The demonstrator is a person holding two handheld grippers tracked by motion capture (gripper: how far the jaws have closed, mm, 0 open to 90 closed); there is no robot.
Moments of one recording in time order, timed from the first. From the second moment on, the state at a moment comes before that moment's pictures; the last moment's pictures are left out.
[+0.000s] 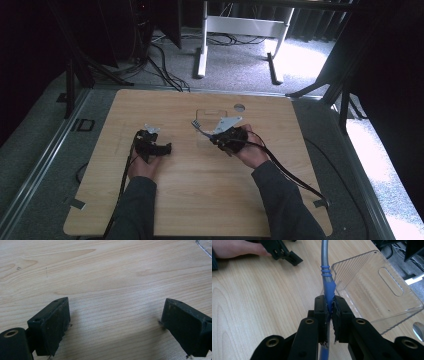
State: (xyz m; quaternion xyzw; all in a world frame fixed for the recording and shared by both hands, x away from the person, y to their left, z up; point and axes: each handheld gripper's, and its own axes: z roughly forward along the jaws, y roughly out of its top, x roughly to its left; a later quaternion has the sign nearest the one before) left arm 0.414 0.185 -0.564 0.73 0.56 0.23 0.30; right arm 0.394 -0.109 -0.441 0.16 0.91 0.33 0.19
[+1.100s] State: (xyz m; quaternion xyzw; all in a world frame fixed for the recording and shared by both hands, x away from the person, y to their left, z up) left arm 0.414 0.185 -0.563 0.74 0.56 0.22 0.30; right arm 0.397 -0.115 -0.432 0.18 0.90 0.35 0.21
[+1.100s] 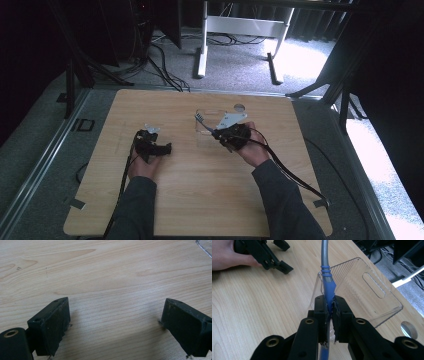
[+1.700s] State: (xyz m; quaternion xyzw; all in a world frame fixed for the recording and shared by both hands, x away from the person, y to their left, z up) left arm 0.414 0.185 -0.564 0.73 0.56 0.23 0.30; right arm 0.399 -0.119 -0.427 0.19 0.89 0.36 0.22
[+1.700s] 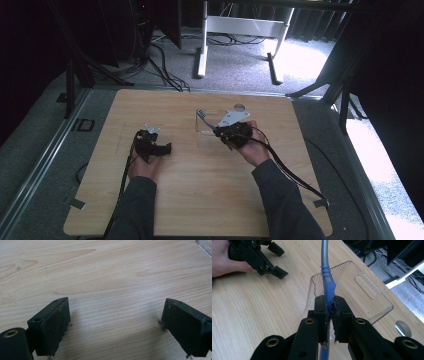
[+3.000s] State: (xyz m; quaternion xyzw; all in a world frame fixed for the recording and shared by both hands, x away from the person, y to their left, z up) left arm 0.414 0.185 -0.564 0.73 0.56 0.23 0.30; right arm 0.407 -0.126 -0.418 0.24 0.86 0.39 0.24
